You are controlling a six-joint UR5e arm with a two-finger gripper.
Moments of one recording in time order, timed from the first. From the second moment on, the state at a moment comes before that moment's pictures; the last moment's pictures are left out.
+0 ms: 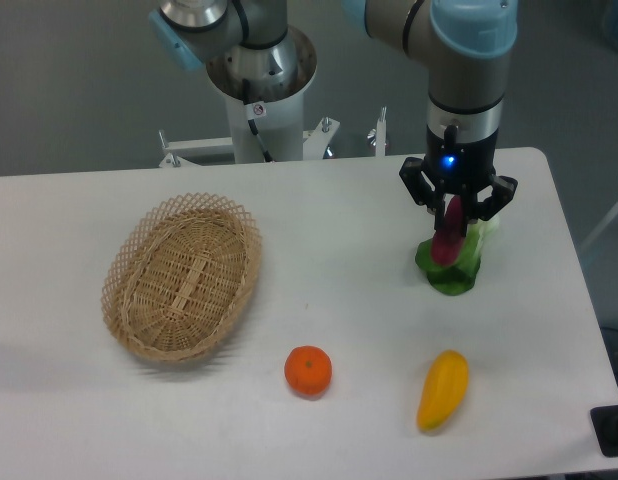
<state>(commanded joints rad) 2.64 -1.75 -1.54 -1.20 1.55 1.10</state>
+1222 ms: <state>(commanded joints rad) 2.56 -1.83 -1.77 -0.85 1.65 0.98</state>
